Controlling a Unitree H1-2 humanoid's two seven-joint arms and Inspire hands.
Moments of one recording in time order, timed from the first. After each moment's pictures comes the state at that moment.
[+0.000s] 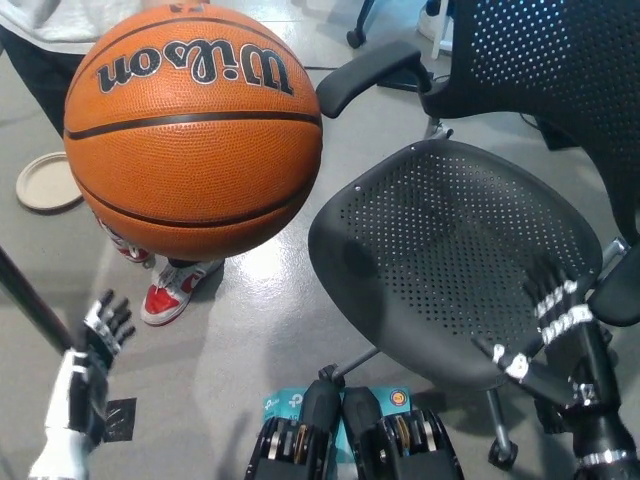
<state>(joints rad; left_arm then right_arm) -0.05 0.18 0.17 0.14 -0.16 -0.26 -0.11 -0.08 -0.06 -0.01 -0.02 0.25 -0.23 0.14</state>
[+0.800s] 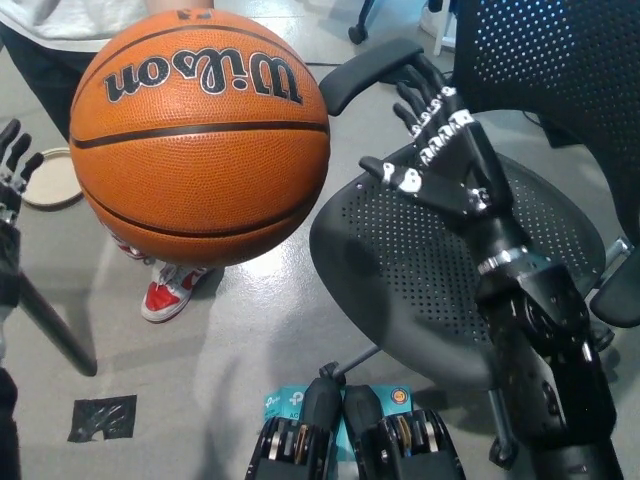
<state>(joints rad) -0.28 0.24 0.29 -0.17 -0.28 0.02 -0.08 -0.60 0.03 0.00 0.23 0.37 0.01 0.17</state>
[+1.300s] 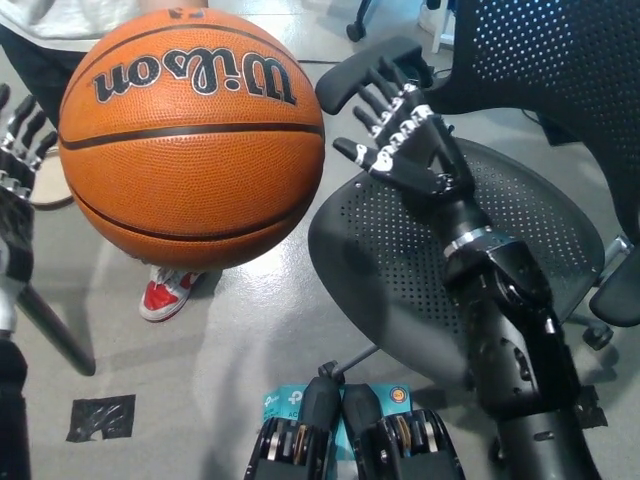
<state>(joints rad) -0.33 0.23 0.26 -0.17 -0.28 0.09 -0.08 -0.67 0.11 -0.06 0.36 0.47 0.07 0.23</state>
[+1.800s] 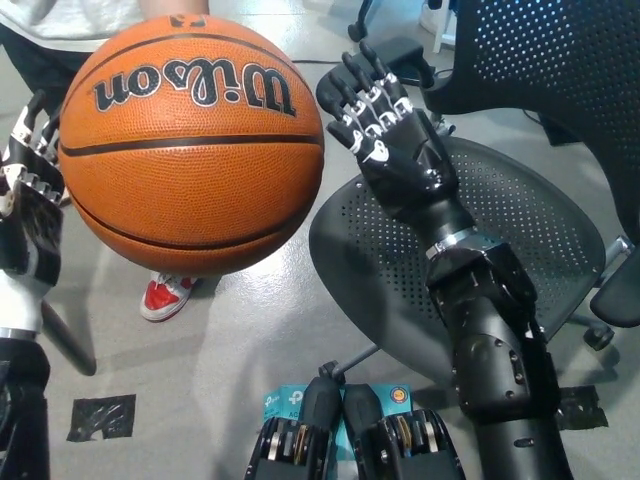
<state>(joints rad) -0.33 0.22 0.23 -0.17 -0.26 0.10 -0.08 -0.67 0.17 -0.12 0.29 0.65 0.15 0.31</state>
